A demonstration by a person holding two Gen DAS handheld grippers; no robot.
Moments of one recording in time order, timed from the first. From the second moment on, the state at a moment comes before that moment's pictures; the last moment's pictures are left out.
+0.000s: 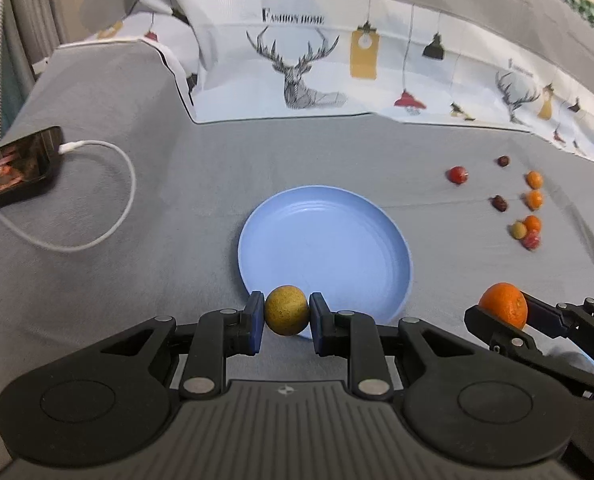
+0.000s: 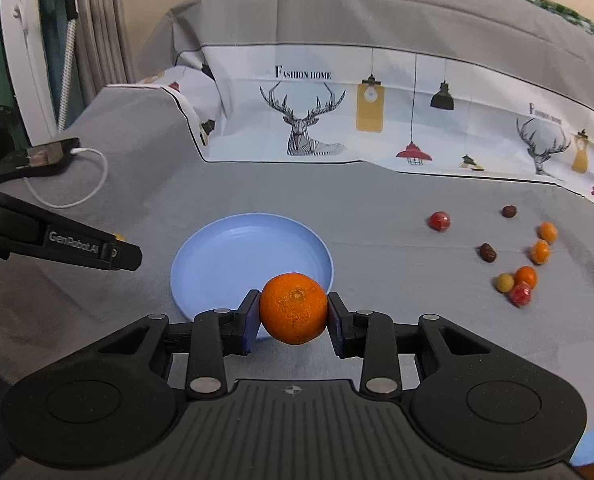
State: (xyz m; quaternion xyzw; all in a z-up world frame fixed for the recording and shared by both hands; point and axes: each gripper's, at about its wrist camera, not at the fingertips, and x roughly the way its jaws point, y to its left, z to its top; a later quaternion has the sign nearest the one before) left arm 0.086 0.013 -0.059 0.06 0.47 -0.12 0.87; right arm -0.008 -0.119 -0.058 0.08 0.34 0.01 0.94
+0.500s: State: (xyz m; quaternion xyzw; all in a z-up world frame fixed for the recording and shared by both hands) left arm 0.165 -0.007 -0.122 0.09 0.51 -0.11 0.85; right arm 0.077 -0.113 -0.117 0.07 0.38 0.02 0.92
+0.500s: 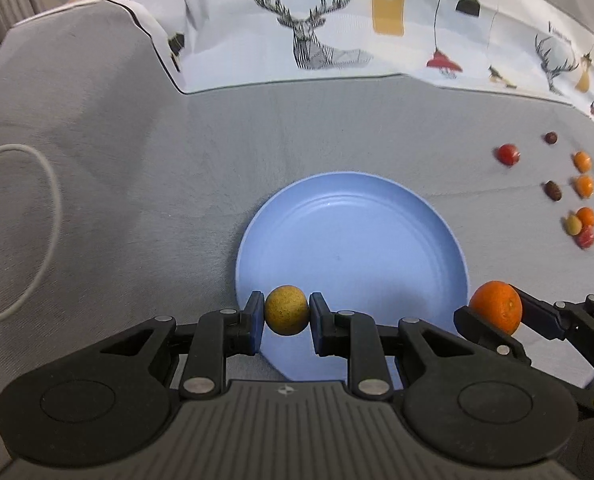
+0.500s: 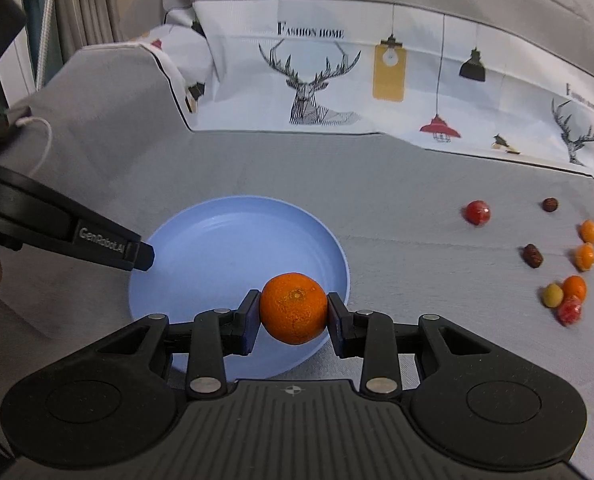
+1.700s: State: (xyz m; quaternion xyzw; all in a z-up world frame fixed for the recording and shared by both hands) left arm -0.002 0.051 -0.061 0.11 0.48 -0.06 0.87; right arm -0.050 -0.094 -0.057 0.06 0.37 0.01 0.93
